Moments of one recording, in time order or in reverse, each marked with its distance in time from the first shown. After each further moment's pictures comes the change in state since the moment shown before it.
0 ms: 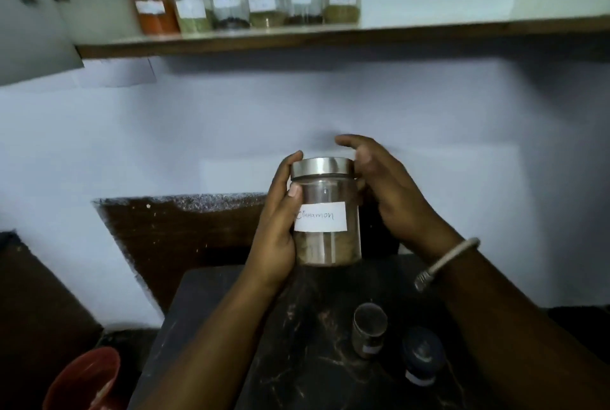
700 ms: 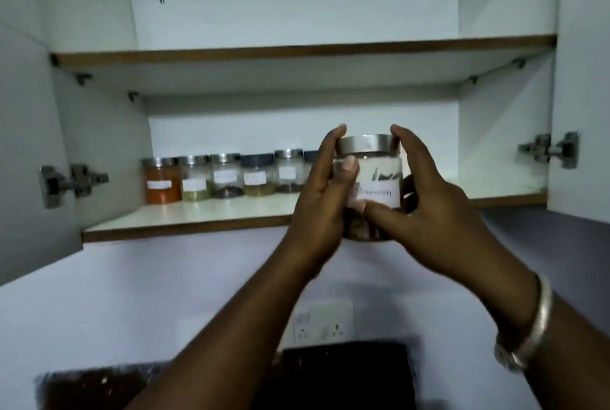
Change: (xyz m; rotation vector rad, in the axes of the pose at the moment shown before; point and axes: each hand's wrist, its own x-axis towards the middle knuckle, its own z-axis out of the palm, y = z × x) left_hand 0.181 0.145 0.096 0.137 -0.193 0.352; right_hand 0.089 -0.129 -0.100 -0.561 0.378 -0.337
